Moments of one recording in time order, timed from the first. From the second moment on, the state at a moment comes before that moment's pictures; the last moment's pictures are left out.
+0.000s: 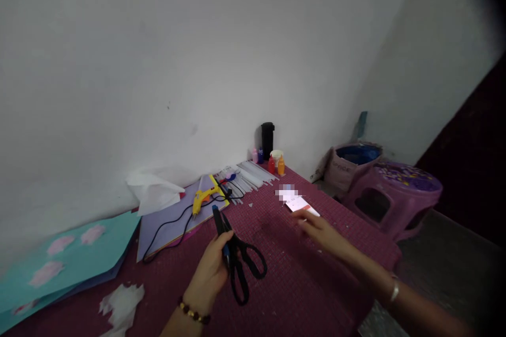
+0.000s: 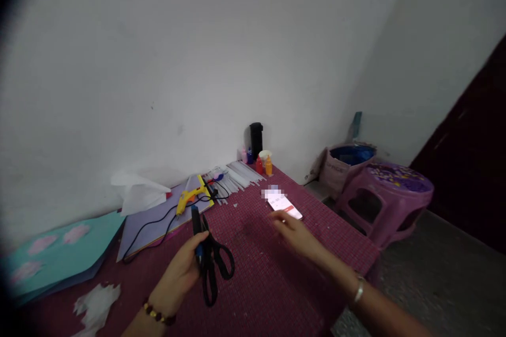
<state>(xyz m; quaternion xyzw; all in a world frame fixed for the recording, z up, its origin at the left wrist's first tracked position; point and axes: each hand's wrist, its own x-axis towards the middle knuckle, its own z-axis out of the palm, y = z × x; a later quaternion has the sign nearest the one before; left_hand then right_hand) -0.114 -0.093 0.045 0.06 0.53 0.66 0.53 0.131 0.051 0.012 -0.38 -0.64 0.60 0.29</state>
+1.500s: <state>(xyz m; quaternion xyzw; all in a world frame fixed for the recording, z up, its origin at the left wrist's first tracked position) -0.080 0.012 0.008 0.37 0.67 0.48 0.42 0.177 0.172 -0.013 -0.47 -0.85 0.09 0.19</state>
